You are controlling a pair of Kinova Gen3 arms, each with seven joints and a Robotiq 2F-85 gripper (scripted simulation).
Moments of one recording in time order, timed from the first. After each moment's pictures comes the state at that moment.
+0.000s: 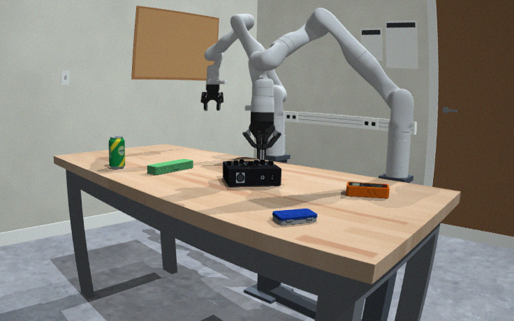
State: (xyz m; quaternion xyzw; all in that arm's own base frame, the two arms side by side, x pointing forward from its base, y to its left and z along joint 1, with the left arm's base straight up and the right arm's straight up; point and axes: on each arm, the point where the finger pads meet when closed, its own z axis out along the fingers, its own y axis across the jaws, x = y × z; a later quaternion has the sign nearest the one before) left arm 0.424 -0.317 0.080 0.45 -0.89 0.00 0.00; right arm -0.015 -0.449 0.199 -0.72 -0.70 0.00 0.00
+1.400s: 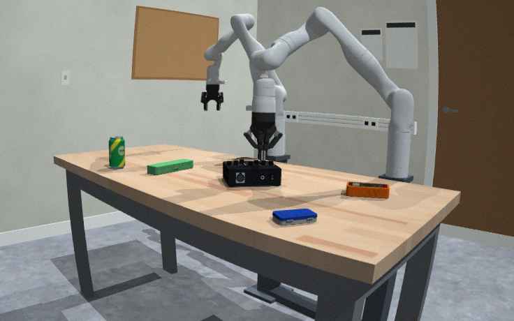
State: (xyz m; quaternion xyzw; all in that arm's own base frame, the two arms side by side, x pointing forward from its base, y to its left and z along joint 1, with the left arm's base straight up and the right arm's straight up) left arm 0.434 -0.303 0.080 0.45 -0.89 0.00 0.00; right arm -0.015 -0.449 0.199 -0.72 -0.70 0.00 0.00
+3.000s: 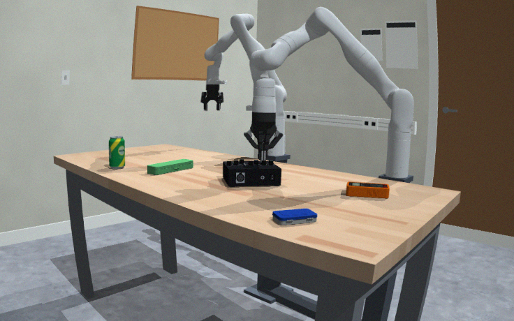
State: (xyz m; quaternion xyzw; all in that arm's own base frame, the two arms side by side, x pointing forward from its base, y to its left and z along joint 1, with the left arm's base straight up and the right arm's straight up) left arm 0.437 -0.300 0.080 0.45 -0.89 0.00 0.00; right arm -0.015 -0.449 0.199 -0.72 -0.70 0.00 0.00
